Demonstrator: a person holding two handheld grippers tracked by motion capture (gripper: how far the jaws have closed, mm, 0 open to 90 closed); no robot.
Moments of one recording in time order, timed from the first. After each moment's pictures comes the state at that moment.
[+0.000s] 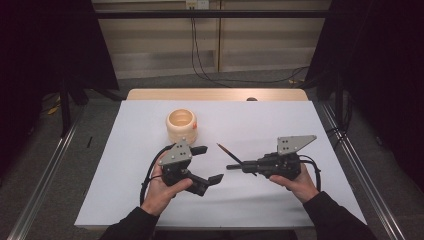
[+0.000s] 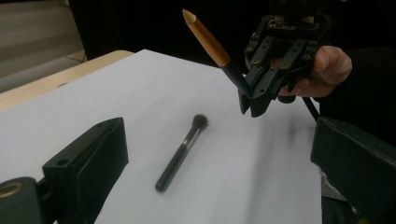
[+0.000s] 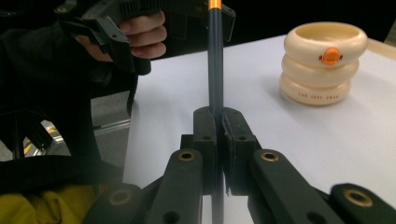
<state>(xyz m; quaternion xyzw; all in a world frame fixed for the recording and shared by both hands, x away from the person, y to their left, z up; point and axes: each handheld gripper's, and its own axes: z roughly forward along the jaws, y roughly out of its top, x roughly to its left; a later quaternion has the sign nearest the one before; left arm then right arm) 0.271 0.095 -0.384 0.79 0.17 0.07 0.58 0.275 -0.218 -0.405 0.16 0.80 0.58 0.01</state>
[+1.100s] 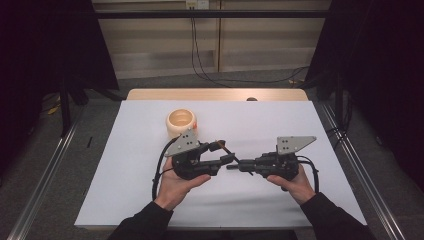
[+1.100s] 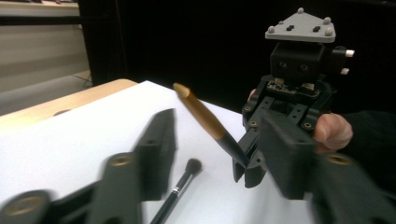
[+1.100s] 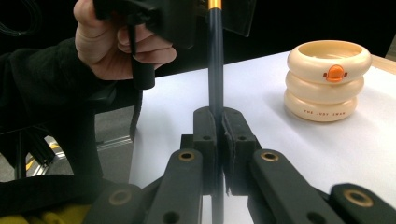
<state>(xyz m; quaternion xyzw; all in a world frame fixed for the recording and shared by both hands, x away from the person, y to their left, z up) 0.275 0.075 -0.366 0.75 0.21 0.07 0.63 0.274 -0.211 -0.405 0.16 0.78 0.61 0.02</state>
